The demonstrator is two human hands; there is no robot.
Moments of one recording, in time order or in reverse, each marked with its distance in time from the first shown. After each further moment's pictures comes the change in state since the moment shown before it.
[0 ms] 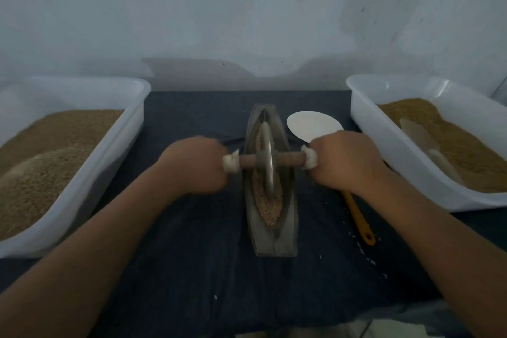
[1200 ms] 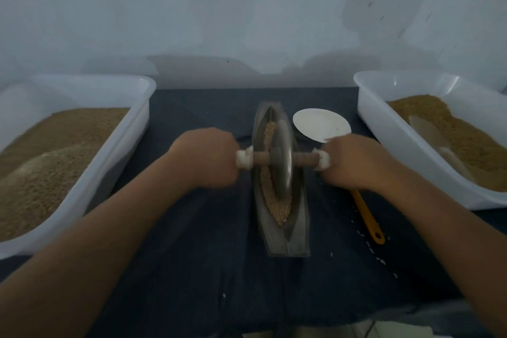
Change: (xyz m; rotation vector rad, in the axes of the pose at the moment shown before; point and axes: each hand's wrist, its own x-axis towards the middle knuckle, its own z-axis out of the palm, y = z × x) left_hand 0.001 0.010 -0.017 0.092 -0.014 0.060; right_hand 0.003 0.006 -0.002 0.017 -0.179 0.049
